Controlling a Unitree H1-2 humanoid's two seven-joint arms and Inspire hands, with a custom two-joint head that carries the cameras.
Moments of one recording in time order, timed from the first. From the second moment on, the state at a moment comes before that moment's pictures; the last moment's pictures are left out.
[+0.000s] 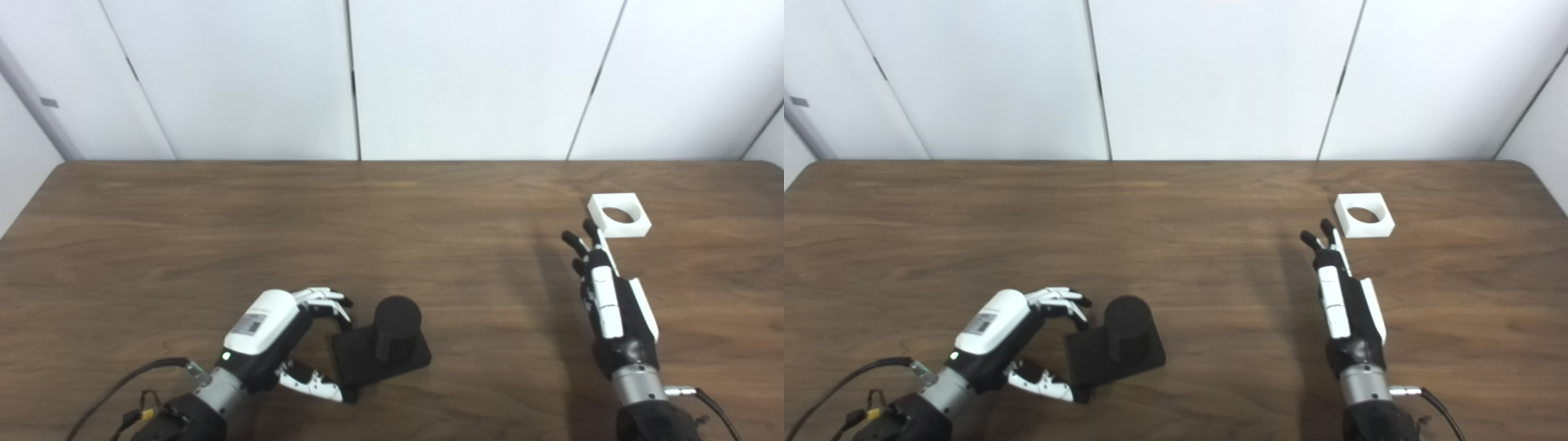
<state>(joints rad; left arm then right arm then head) -0.04 0.43 -0.43 -0.15 0.69 -0.14 -0.13 0.17 -0.09 -0.03 -0.33 0.03 0.12 -0.08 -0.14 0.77</state>
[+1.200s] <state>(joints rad) -0.13 0.37 -0.53 -0.11 0.91 -0.12 -0.11 0.18 -0.15 -0.05 -0.50 -0.17 0.27 -0.08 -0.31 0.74</state>
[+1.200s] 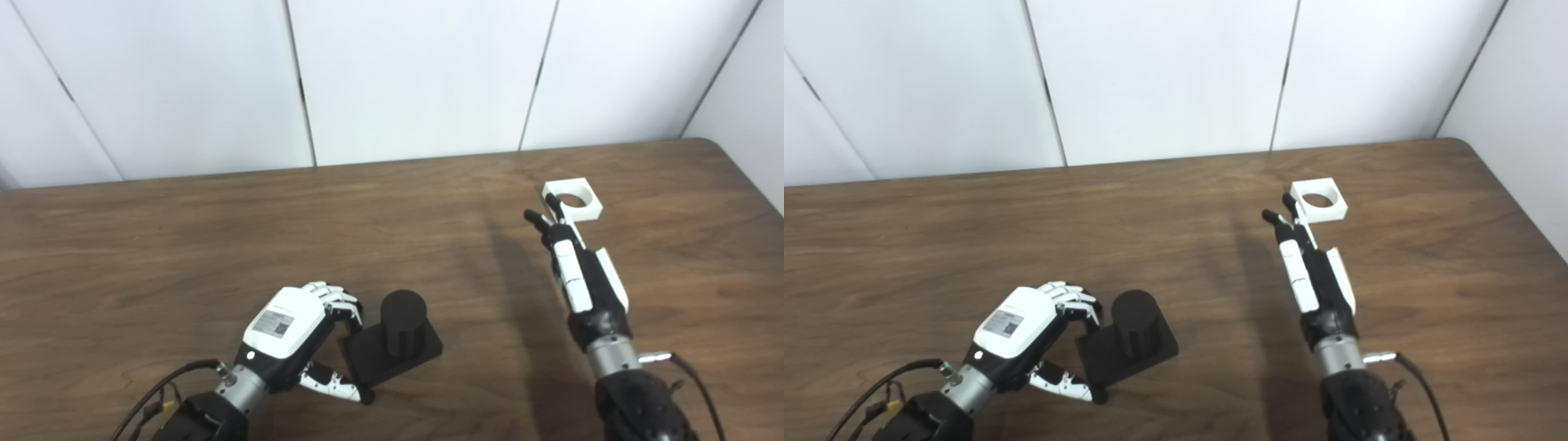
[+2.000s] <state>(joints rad) -0.11 0.37 -0.52 -0.12 0.92 -0.09 -0.09 -0.07 -0.62 -0.03 -0.42 -0.50 0.47 0.27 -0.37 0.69</state>
